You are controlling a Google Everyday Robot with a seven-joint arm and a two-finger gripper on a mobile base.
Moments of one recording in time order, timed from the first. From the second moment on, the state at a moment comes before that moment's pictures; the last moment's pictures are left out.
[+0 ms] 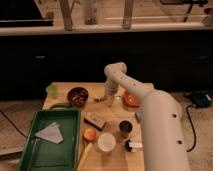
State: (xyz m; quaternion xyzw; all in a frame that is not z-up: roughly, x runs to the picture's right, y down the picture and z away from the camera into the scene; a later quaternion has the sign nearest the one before) arm 0.030 0.080 0.969 -0.35 -0.13 -0.09 0.92
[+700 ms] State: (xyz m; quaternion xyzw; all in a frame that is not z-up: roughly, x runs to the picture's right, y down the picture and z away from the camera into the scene) arm 0.029 0.081 0.969 -0.36 -0.13 -0.09 0.92
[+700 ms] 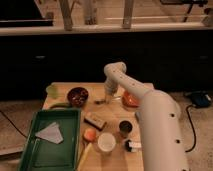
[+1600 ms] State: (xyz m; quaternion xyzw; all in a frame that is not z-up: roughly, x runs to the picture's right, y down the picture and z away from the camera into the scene) arm 0.033 0.062 0.946 -0.34 -0.13 -0.12 0.92
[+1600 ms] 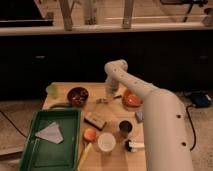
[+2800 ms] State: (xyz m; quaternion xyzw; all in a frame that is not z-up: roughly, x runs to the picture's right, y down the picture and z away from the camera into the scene) arm 0.024 0.017 0.885 -0.29 -0.15 -0.16 0.93
